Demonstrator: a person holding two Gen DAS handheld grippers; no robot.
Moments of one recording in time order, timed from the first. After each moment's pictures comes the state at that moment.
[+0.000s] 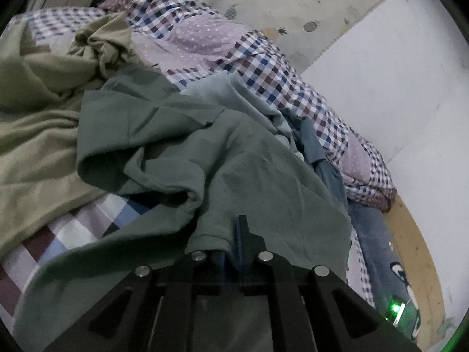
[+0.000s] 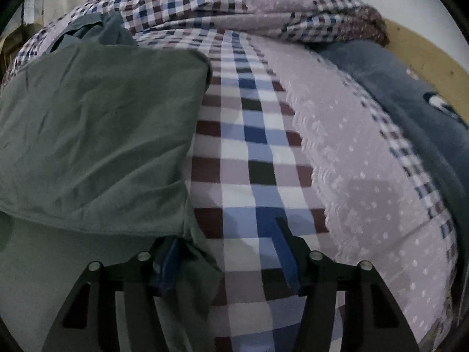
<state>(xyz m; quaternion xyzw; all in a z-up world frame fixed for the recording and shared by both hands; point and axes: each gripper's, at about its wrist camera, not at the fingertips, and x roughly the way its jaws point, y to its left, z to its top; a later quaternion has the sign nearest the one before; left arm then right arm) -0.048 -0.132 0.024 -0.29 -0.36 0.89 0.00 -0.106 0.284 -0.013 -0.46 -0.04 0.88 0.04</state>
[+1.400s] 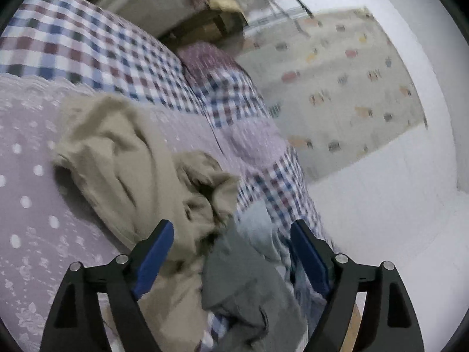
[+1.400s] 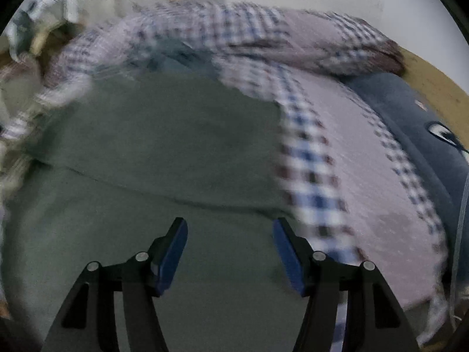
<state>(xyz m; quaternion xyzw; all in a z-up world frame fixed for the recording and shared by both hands) 0.049 -0.347 0.047 -0.14 -0.53 0.84 -0.04 -0.006 0.161 0.081 -0.40 -0.06 0.91 -0.07</state>
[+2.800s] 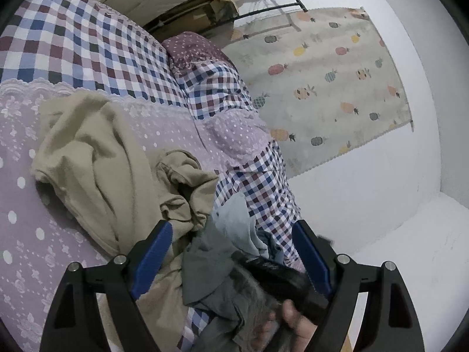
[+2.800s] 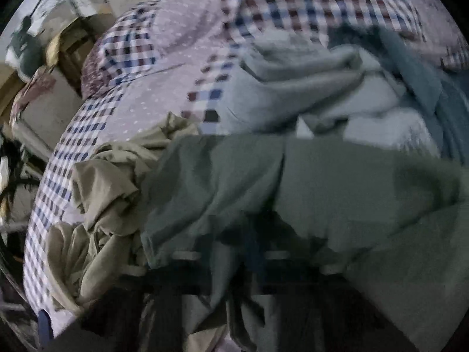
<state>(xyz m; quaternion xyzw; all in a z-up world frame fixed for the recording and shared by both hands) 0.056 -0.368 0.058 -0.12 -0.56 0.82 0.00 -0.194 -0.173 0.050 -0.50 0.02 0.85 -0.15</state>
